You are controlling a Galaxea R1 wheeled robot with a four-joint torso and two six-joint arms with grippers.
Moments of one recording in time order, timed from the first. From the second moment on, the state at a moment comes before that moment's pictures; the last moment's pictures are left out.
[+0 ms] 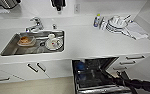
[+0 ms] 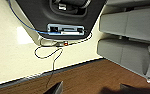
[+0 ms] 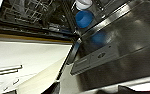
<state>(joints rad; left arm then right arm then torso) 1.68 2.94 -2.60 0.68 -0.41 -0.54 -0.51 2.23 -1.62 0.18 -0.17 0.40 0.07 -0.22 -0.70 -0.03</state>
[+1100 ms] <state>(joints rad) 1.58 3.01 -2.68 0.42 -0.21 -0.55 -1.00 1.94 -1.42 0.18 -0.22 0.46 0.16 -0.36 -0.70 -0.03</state>
